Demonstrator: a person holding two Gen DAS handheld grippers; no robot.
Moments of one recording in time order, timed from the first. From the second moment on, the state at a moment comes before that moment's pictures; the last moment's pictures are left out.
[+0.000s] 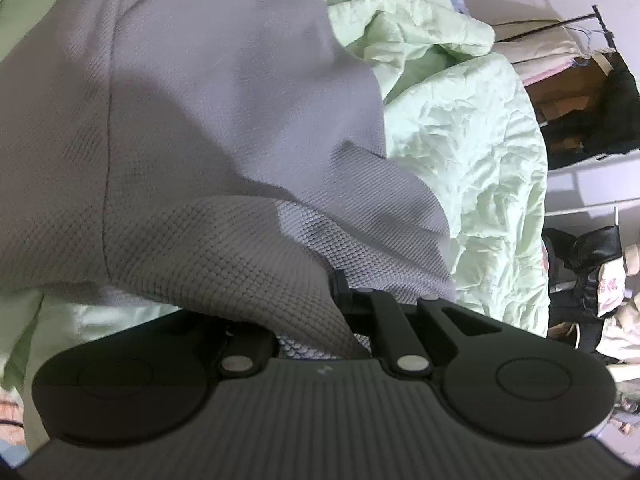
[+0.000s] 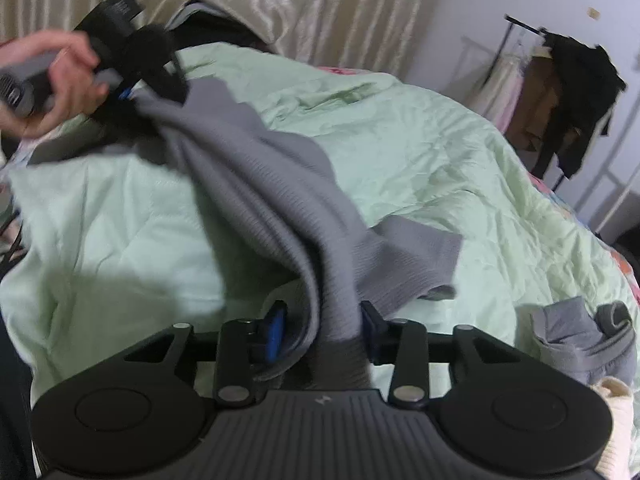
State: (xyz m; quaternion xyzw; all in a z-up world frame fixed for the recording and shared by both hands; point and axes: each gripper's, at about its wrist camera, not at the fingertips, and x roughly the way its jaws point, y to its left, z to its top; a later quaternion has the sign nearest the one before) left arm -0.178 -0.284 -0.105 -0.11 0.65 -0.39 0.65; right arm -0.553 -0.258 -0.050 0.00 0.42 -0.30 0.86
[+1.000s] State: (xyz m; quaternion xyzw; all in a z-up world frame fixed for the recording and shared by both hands) left arm -0.210 -0.315 -0.031 0.09 0.58 -0.53 0.62; right arm -0.658 -0.302 -0.062 0.17 0.42 -0.46 0.77
